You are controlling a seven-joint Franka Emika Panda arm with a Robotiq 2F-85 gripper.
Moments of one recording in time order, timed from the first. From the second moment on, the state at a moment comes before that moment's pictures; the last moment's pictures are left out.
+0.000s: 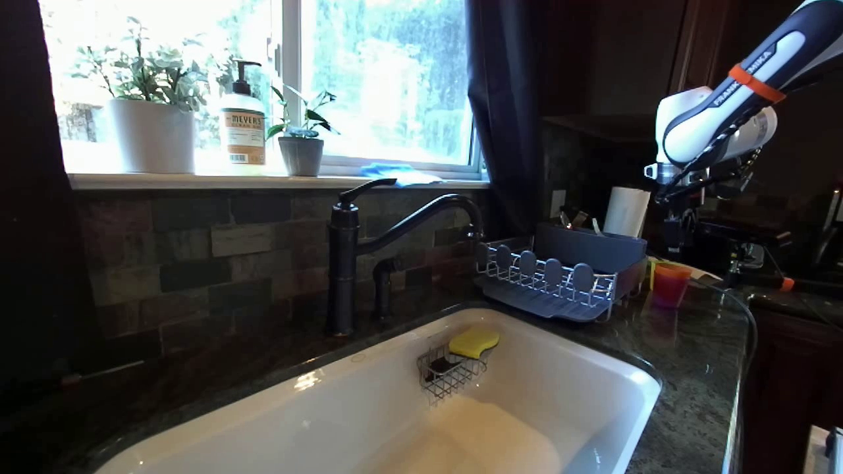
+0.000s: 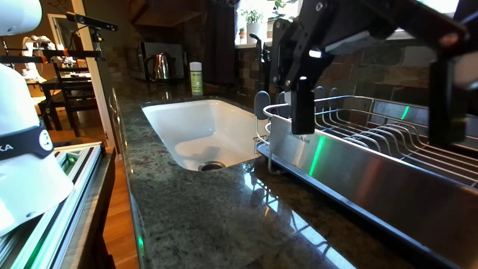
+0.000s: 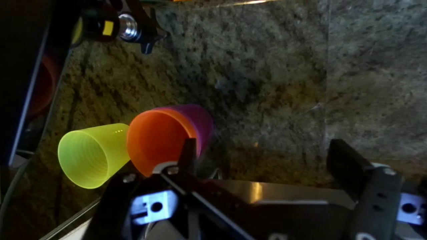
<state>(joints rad) -0.33 -0.13 -0.36 -2.43 -0.50 2.38 -0.40</state>
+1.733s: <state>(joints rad) -0.37 0.13 -0.37 -2.32 -0.37 2.53 -0.56</state>
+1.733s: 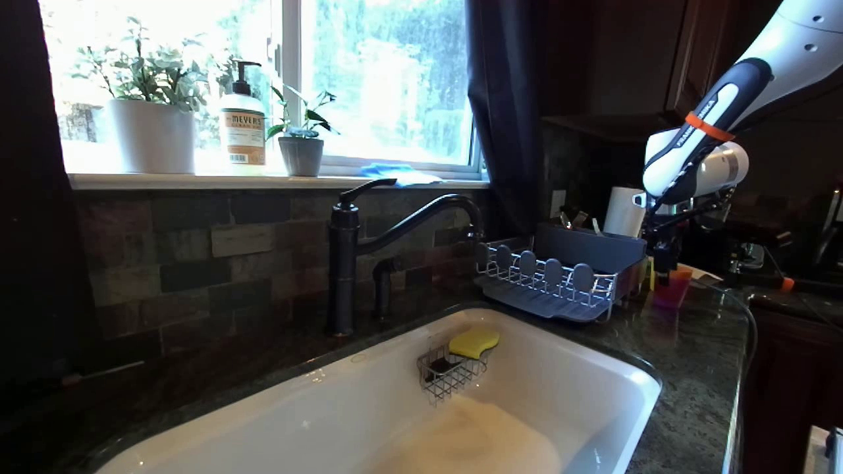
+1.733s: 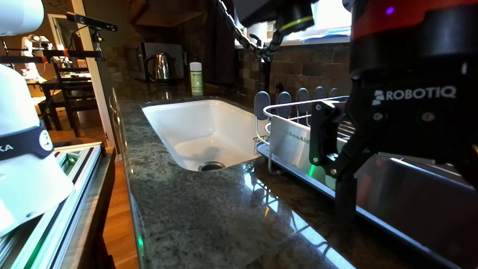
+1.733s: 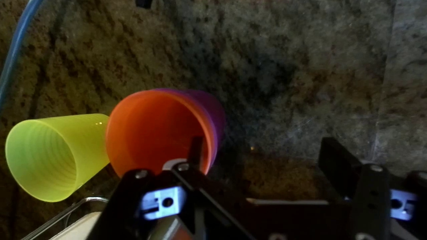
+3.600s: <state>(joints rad) -0.32 0.04 -0.33 -2.36 -0.39 2.30 -0.38</state>
